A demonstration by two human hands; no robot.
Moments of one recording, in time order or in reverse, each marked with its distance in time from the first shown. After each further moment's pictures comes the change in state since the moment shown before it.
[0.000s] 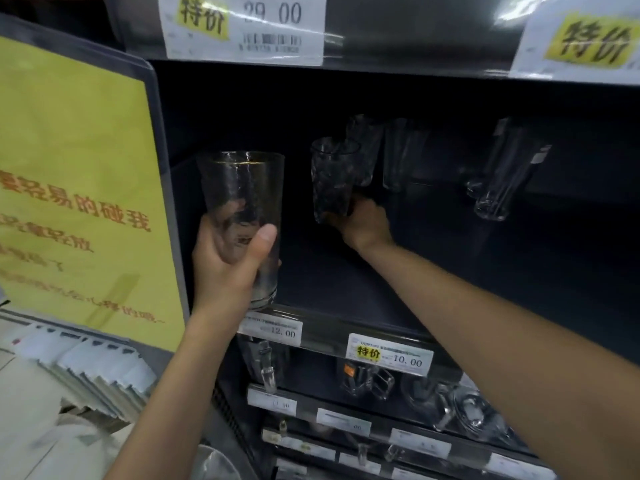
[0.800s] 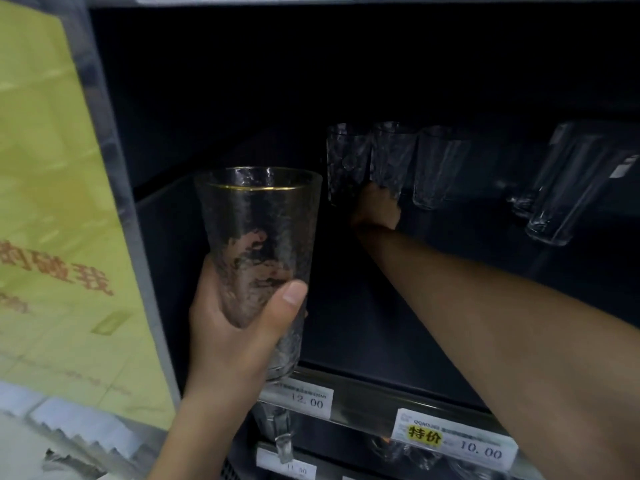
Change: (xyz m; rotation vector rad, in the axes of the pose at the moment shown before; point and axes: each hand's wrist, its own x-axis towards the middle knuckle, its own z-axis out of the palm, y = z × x) left_hand -0.004 -0.002 -0.001 -0.059 -0.030 0.004; right_hand 0.080 -0.032 0.030 -0.305 0.184 0.072
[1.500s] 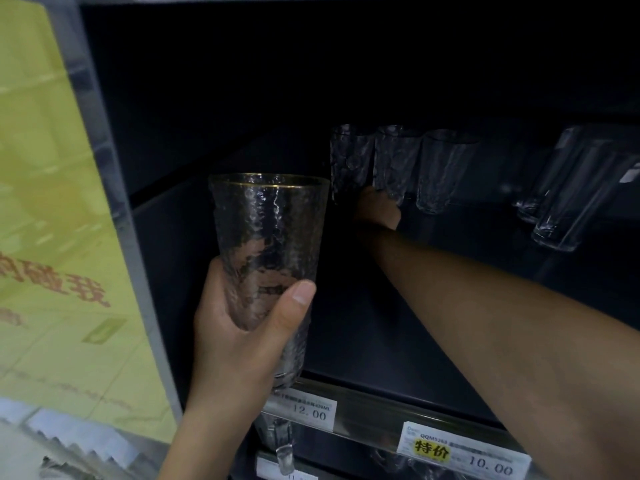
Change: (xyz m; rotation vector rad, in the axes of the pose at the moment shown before) left_hand 0.002 0.003 0.005 0.057 0.016 -0.035; right_hand 0.014 -0.001 0.007 -0.146 -0.022 -0.027
